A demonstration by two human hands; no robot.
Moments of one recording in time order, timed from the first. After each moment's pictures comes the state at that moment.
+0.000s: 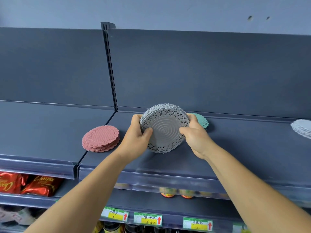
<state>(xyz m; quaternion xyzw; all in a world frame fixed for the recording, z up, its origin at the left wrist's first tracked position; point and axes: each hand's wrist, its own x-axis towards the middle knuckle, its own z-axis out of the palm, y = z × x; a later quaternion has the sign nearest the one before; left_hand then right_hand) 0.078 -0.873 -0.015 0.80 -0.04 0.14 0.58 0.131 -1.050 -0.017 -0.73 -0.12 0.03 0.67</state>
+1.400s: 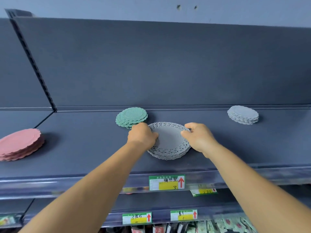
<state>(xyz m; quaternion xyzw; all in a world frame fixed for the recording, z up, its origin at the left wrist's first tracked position) 0.140 -1.091 -0.023 0.94 0.10 0.00 0.32 0.139 -1.267 -0.027 -0.92 0.07 -0.01 0.38</state>
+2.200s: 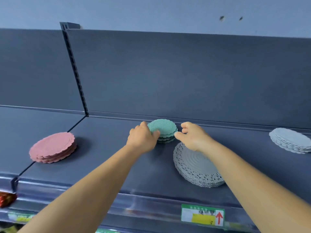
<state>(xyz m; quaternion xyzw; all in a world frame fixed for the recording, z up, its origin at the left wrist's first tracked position) 0.170 -1.005 -0.018 0.95 0.13 0.06 0.28 0.189 -1.170 0.005 -0.94 -0.06 0.07 0.32</state>
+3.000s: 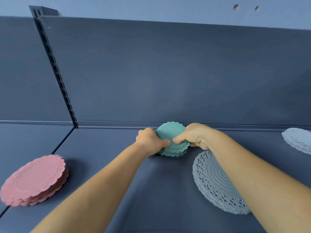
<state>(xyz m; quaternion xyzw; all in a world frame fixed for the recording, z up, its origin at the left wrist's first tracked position) 0.244 -0.969 -0.029 0.90 0.09 -0.06 0.41 0.272 -1.125 -0.006 -0.88 0.08 0.18 0.43</state>
